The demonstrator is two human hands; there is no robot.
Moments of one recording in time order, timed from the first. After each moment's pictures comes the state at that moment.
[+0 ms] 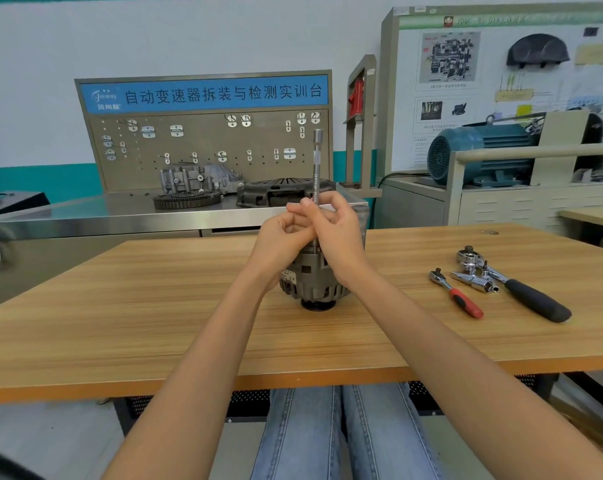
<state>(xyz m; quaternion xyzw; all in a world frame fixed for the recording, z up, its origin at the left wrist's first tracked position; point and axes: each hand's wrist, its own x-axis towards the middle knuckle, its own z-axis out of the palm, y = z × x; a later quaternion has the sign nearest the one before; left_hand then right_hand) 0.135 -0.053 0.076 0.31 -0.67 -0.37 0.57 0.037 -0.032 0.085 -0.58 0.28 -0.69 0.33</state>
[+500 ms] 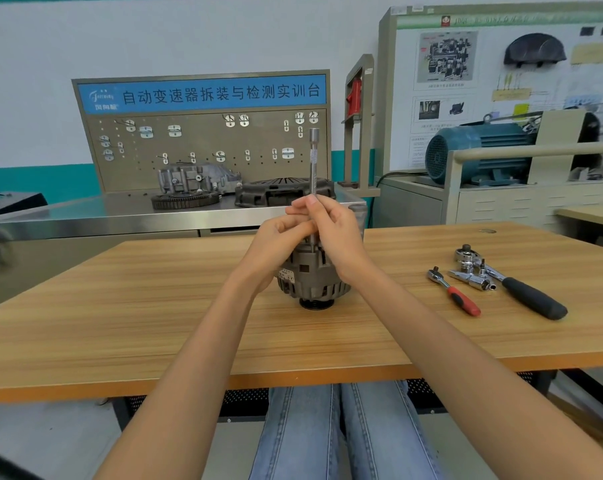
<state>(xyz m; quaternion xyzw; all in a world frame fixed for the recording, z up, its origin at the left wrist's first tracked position) 0.142 -0.051 0.077 0.31 -0.69 -0.39 0.52 0.029 -0.035 0.084 -0.64 0.32 -0.65 0.26</state>
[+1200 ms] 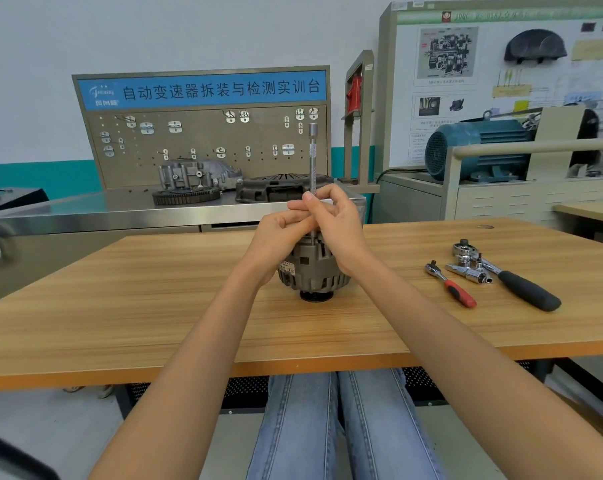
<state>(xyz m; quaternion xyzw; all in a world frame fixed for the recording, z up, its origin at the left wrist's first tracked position) 0.141 -0.042 0.075 0.29 -0.69 -0.40 0.53 0.029 -0.032 0.084 -0.61 0.32 -0.66 0.30</state>
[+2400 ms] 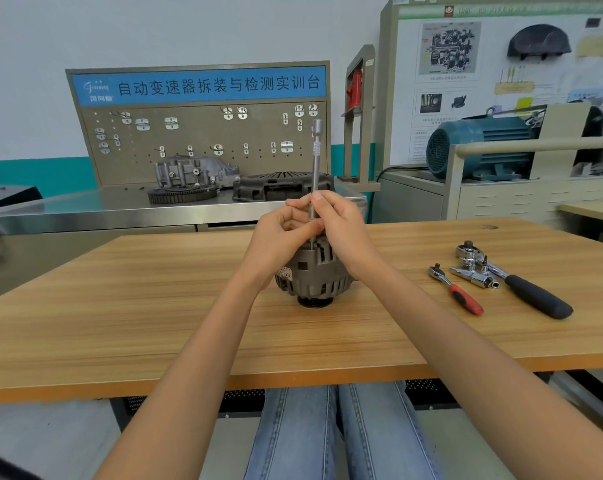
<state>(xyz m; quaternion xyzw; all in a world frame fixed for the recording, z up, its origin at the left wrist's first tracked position) 0.135 -0.051 0.075 0.35 -0.69 -0.32 0.55 0.018 -0.039 0.084 -0.67 0.32 -0.62 0.26</state>
